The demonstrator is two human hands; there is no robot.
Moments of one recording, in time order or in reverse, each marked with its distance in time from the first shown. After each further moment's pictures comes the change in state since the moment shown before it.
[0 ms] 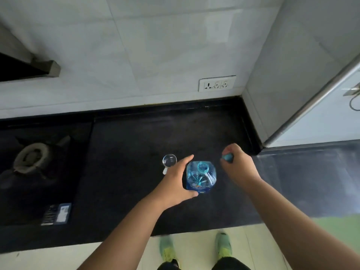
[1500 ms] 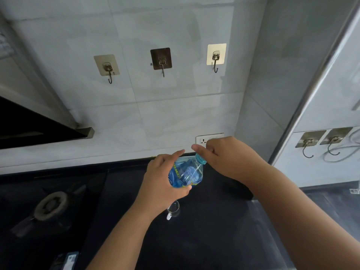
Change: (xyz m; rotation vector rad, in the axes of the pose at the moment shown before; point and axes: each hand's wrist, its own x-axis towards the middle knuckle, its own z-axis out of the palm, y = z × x) left_hand -0.064 0.140 -0.108 0.298 0.536 0.347; right_hand -0.065 -0.213 -0.162 -0.438 0.064 -0.487
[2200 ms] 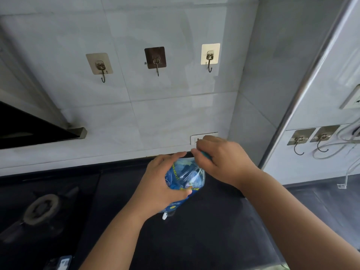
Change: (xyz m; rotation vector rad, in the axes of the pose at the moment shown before) left_hand -0.003 -0.001 -0.006 -0.169 -0.105 0.062; right_hand -0.008 0.011 0.025 0.002 0.386 -0.370
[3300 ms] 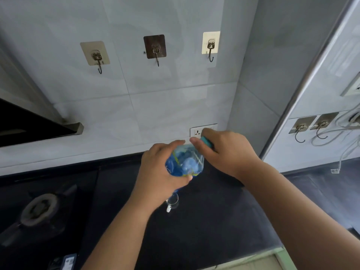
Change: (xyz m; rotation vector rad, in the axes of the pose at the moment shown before) left_hand -0.003 0.001 -0.018 0.076 0.132 0.015; right_hand 0.009 -0.029 0.005 -0.058 -0.103 0.313
